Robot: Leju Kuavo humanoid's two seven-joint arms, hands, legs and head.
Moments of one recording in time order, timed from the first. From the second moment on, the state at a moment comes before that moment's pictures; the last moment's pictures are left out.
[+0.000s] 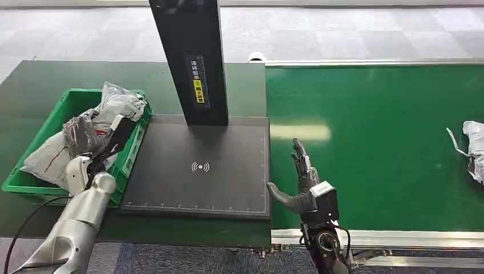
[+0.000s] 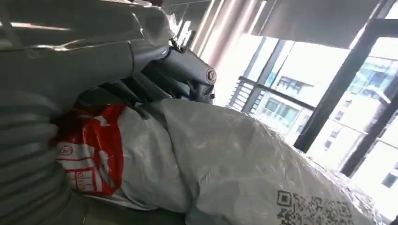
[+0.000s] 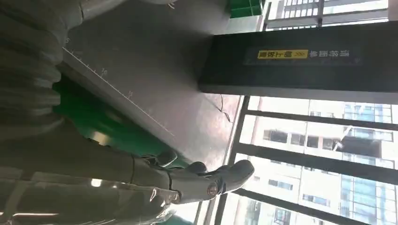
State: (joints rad) left arm -0.64 0.07 0.15 -0.72 -1.07 0.69 -0.05; right arm -0.19 0.11 0.21 -1.12 0.11 0.02 -0.66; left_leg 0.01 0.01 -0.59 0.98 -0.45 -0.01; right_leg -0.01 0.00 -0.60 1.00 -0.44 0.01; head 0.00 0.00
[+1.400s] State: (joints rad) left arm -0.66 0.09 0.28 -0.69 -1.22 0.69 -0.24; right arm -0.21 0.14 0.21 -1.08 0.14 0.06 -0.63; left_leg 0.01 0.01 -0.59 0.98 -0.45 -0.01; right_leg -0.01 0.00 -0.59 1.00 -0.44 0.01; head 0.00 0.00
